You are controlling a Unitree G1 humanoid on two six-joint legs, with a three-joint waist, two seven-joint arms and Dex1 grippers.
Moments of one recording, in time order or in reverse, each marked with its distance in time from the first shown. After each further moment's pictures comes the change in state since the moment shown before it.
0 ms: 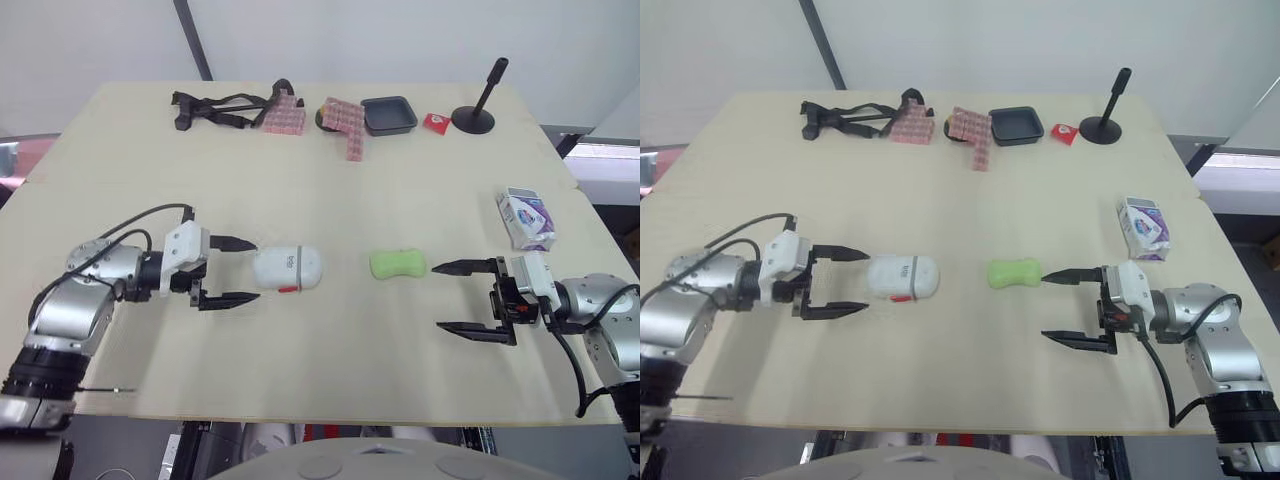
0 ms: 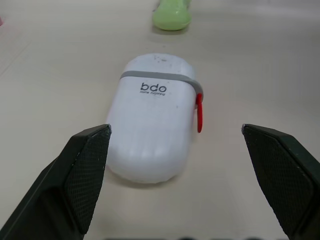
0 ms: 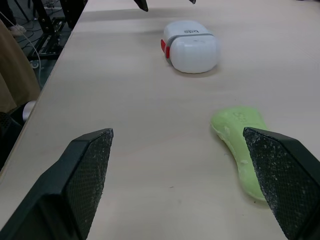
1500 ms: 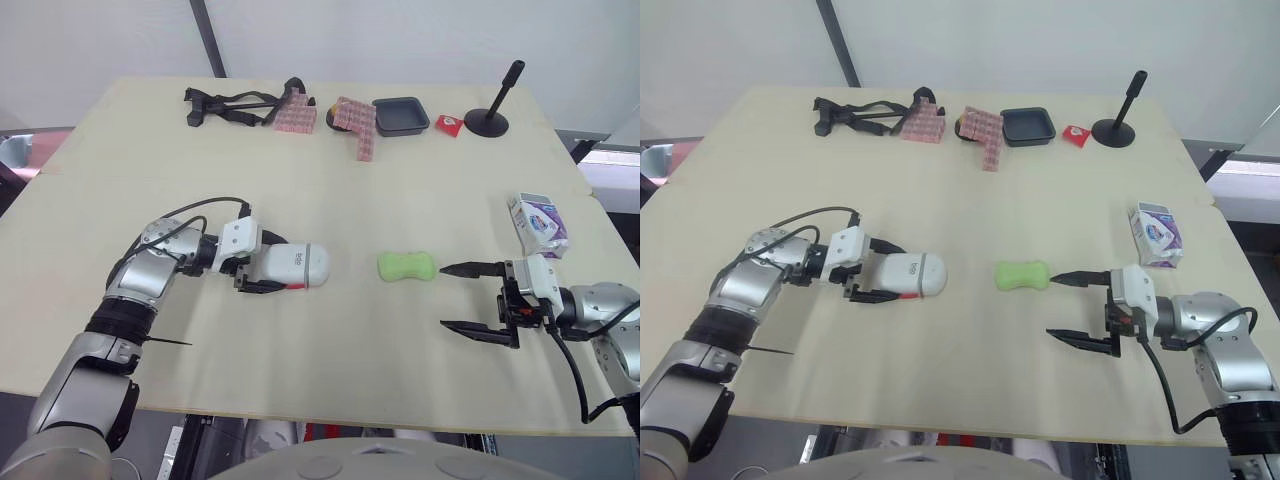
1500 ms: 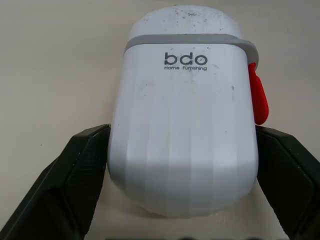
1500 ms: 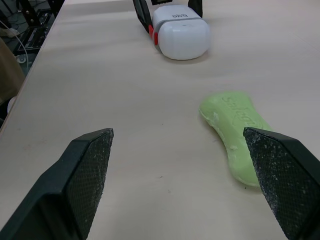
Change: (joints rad) left arm -0.234 -0.180 -0.190 0.297 0.218 -0.148 0.000; right arm 0.053 -0.034 -0.007 -0.004 -0.001 -0.008 -0.069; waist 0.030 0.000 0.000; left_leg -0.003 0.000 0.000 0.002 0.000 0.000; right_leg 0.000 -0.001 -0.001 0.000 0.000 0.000
